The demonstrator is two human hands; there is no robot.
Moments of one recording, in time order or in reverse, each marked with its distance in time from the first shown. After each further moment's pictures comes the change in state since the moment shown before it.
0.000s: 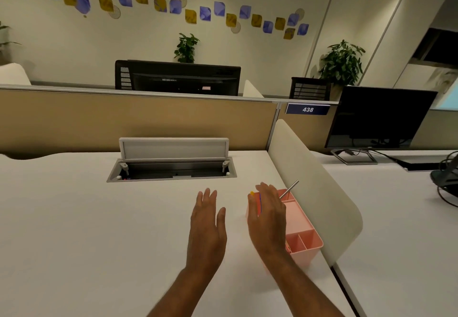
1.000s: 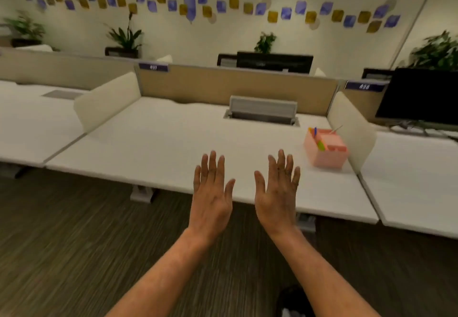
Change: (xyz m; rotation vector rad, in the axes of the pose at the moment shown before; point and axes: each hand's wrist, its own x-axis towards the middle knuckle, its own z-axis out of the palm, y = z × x) left_hand -0.467 0.035 -0.299 0.551 0.230 0.216; right_hand -0.435 -0.187 -0.246 -0.037 -0.192 -0.411
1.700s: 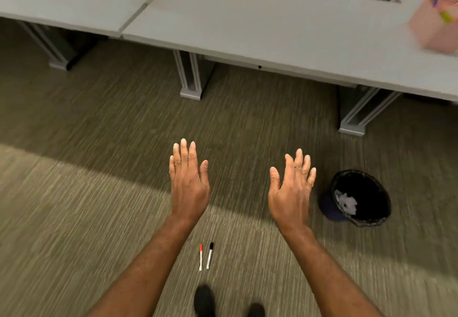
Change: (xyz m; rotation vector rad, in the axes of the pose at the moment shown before) left_hand -0.350 -0.255 -0.133 -0.036 -0.178 -0.514; right_hand -0.342 -0.206 0.115 -0.043 -0.318 0.242
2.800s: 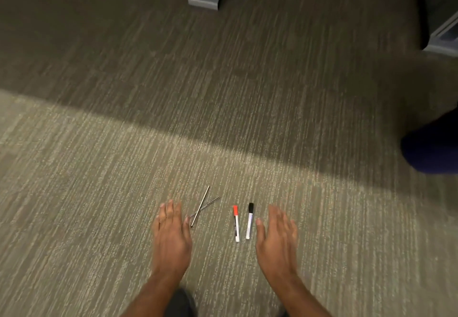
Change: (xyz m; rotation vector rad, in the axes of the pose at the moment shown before) left_hand -0.224 -0.476 0.258 0.190 -0.394 -0.308; right_hand -0.309 0.075 0.485 -0.069 -0.499 0.227
